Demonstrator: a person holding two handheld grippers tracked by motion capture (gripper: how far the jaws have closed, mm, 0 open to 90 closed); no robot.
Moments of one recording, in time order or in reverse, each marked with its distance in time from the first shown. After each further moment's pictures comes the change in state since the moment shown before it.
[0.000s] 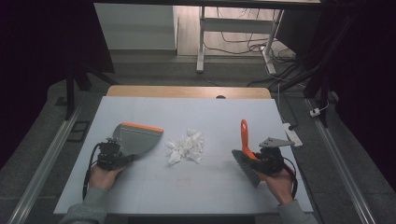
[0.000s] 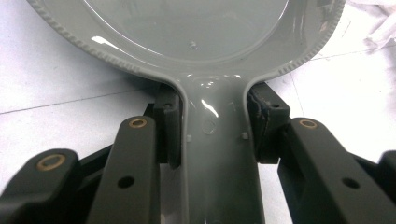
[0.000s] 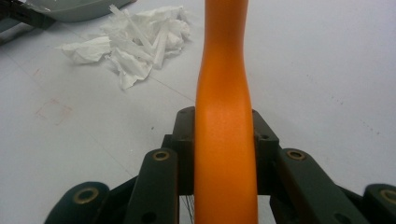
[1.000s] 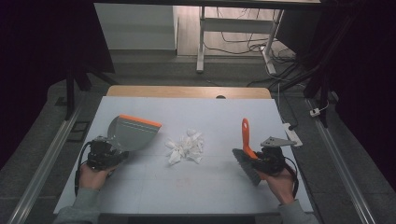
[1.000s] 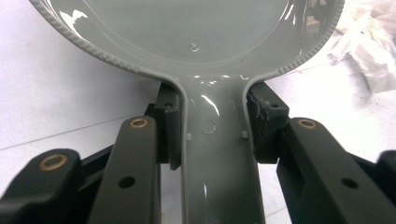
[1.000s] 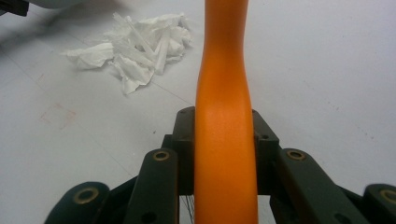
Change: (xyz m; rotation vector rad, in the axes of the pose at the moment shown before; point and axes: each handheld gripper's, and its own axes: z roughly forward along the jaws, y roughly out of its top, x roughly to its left) left arm 0.010 -0.003 -0.031 -0.115 -0.034 0.095; right arm 0.001 0.003 -0.005 -0.017 0.001 -0.001
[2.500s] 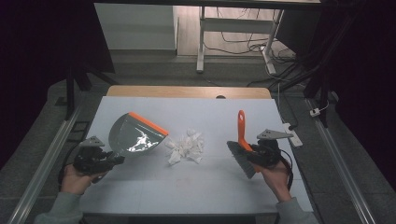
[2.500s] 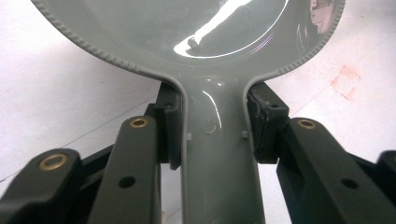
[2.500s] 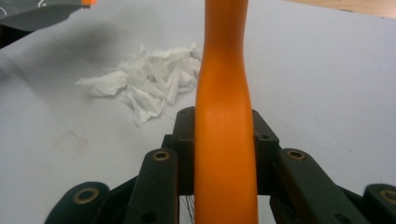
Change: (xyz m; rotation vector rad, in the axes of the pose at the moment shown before) left arm 0.001 -0.004 -0.043 -0.024 -0.180 0.230; right arm 0.005 0.025 0.008 -0.055 0.037 -0.014
